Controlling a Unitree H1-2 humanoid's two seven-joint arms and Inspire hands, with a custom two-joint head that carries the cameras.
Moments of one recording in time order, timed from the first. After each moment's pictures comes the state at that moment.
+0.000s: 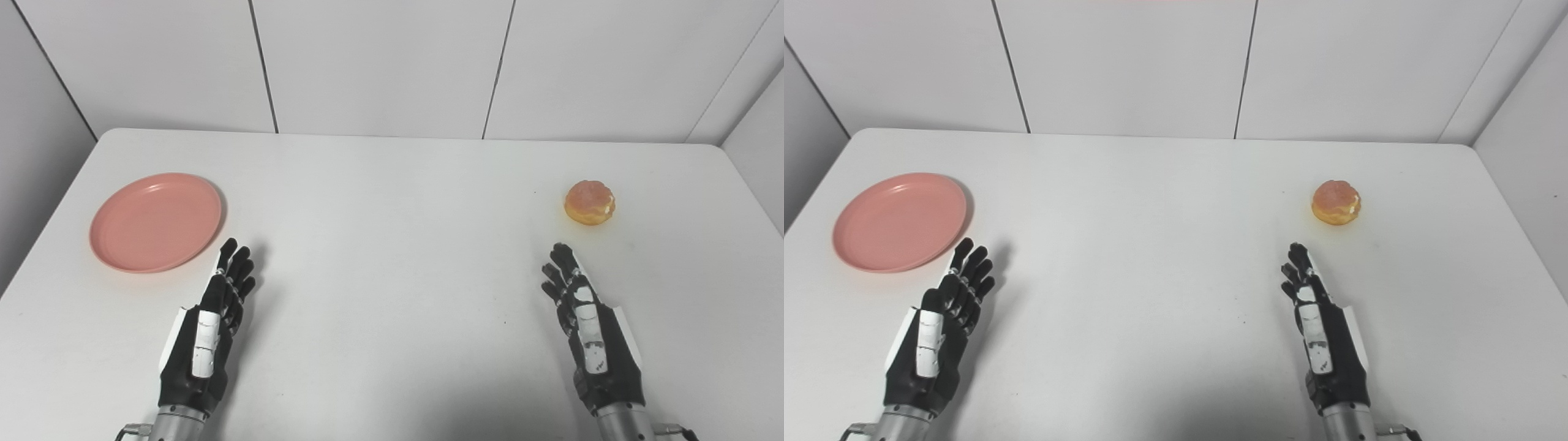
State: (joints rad) left arm 0.19 0.13 0.06 -0.31 -0.18 0.01 -0.14; right arm 0.14 -0.03 0.04 -0.28 0.07 0.04 0.06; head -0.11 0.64
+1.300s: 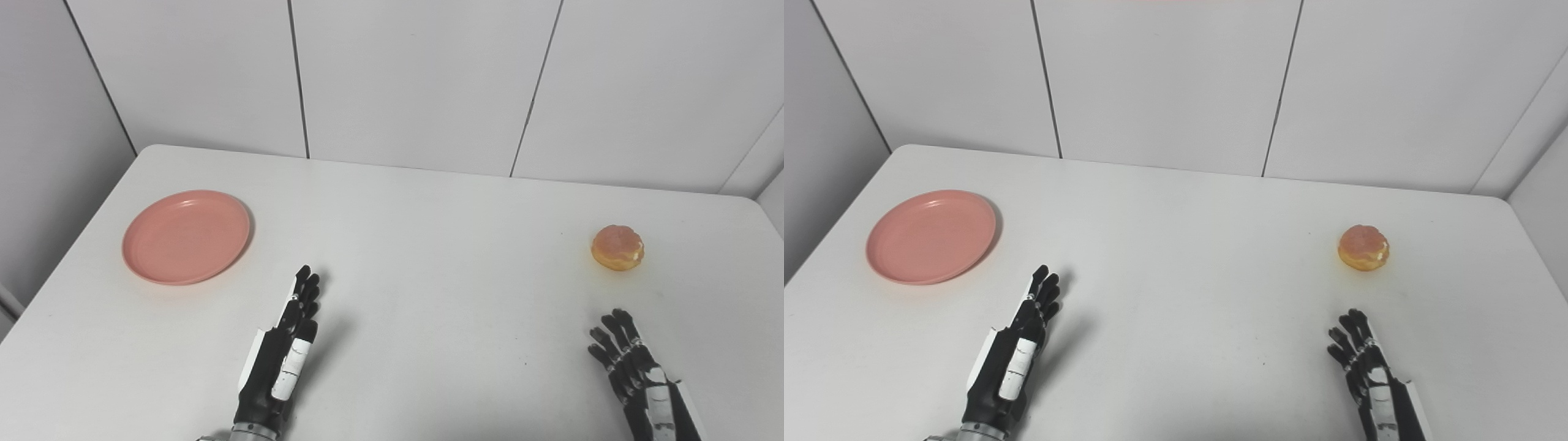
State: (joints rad) left arm 0.17 0.09 -0.11 -0.21 -0.01 -0.14 0.04; right arm 0.14 -0.14 -0.03 -0.10 0.22 -0.17 0.21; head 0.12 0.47
